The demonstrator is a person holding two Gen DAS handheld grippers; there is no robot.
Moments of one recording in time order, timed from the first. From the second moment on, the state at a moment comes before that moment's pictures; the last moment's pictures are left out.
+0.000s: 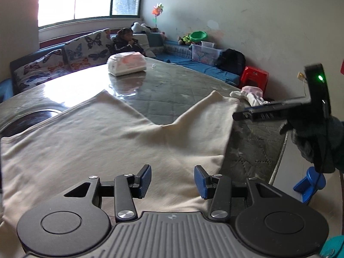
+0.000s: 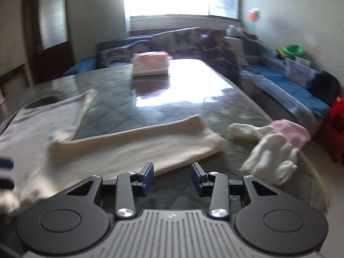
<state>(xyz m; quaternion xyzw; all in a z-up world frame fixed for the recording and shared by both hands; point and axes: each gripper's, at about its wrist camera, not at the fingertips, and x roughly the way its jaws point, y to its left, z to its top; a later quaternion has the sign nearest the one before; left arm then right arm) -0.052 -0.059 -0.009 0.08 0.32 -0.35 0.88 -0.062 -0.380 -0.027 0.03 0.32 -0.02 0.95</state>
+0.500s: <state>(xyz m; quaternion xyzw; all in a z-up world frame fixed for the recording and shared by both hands) -0.046 -0.073 -0.015 0.08 0.33 -0.35 0.87 -0.033 -0.414 -0.039 0.11 0.29 -0.09 0.95</state>
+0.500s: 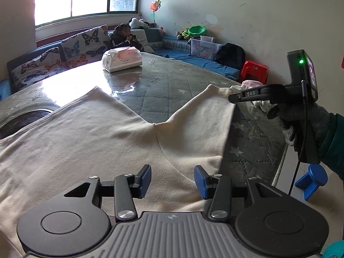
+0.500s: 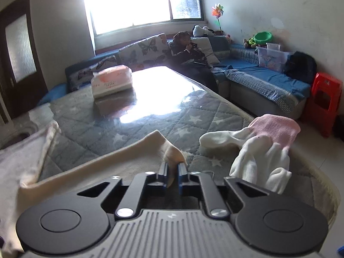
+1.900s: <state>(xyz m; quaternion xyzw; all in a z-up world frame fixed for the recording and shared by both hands) -0.078 0.110 0.000 -0.03 0.30 -0.14 0.94 -0.045 -0.150 0.045 -0.05 0.25 0.30 0.92</state>
